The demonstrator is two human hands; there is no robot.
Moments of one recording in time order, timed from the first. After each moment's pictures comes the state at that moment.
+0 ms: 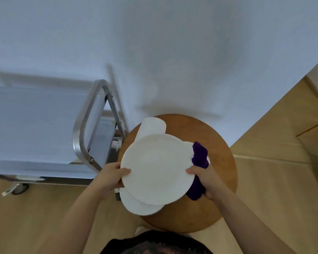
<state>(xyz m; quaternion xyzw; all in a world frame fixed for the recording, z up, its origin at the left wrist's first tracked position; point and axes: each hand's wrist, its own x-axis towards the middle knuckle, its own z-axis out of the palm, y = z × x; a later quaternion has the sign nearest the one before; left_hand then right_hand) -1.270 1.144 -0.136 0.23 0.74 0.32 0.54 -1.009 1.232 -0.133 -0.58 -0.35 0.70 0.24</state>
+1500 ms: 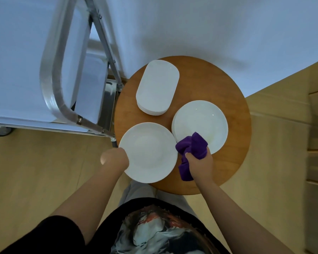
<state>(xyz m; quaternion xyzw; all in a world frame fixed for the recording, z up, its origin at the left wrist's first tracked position) -1.280 1.161 -0.295 0.39 0.80 -0.24 0.39 -1.048 1.210 -0.263 -0.73 -0.42 0.49 0.21</state>
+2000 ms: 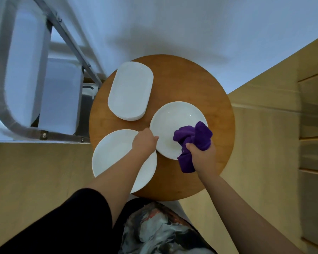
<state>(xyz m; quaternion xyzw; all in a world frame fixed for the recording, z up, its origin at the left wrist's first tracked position) -1.162 1.280 -0.303 0.41 0.81 -0.01 0.43 -0.995 1.270 -0.252 -0.72 -0.39 0.51 0.28</state>
